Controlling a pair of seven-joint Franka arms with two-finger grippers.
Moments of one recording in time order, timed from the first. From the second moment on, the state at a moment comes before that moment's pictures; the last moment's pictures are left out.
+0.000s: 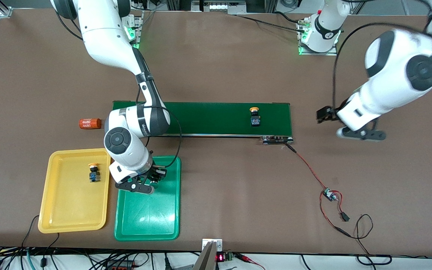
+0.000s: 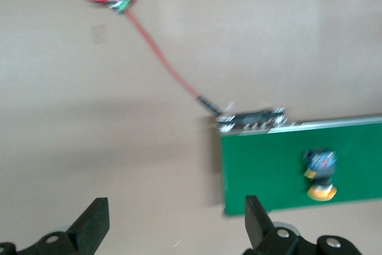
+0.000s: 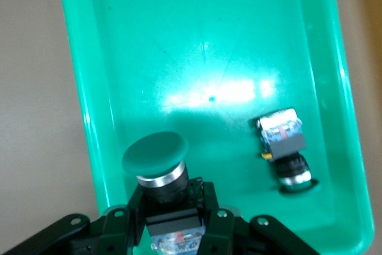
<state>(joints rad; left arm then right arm) 0.03 0.11 -0.19 -1.80 -0.04 1.82 -0.08 0.66 0.92 -0.42 -1.21 0.34 2.21 0.37</state>
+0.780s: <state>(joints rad) 0.00 -0.05 -0.08 -1.65 -0.01 1.58 -0.05 0.59 0.99 -0.36 -1.16 0.35 2.22 0.35</state>
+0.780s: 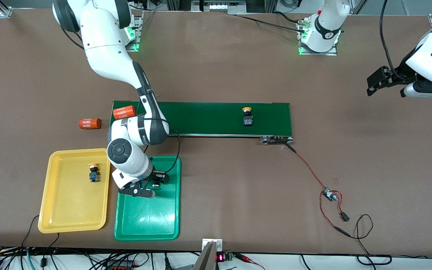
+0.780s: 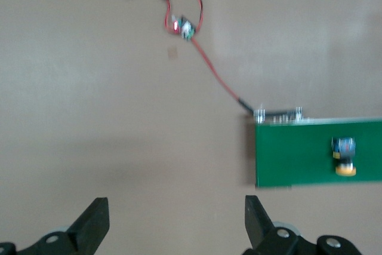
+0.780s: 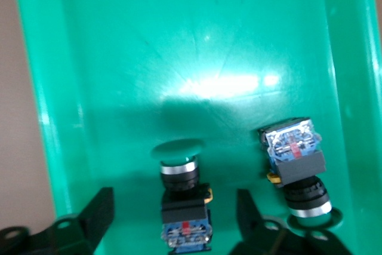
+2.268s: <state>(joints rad) 0.01 0.06 -0.08 -1.49 -0.01 1.55 -0.05 0.65 0.67 -0.53 -1.17 0.34 1.89 0.34</state>
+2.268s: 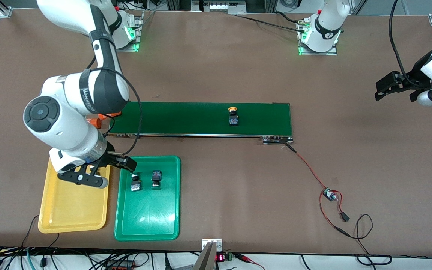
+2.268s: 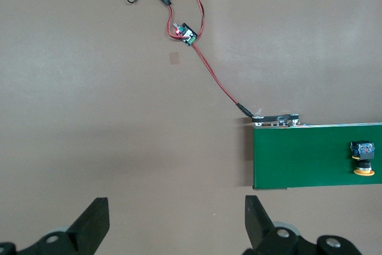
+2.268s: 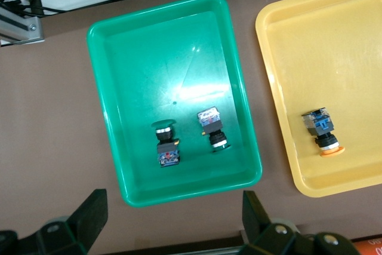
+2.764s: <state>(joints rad) 0.01 0.06 -0.08 -1.49 -0.01 1.55 -0.05 0.76 0.64 -0.55 -1.27 0.21 1.87 0.35</state>
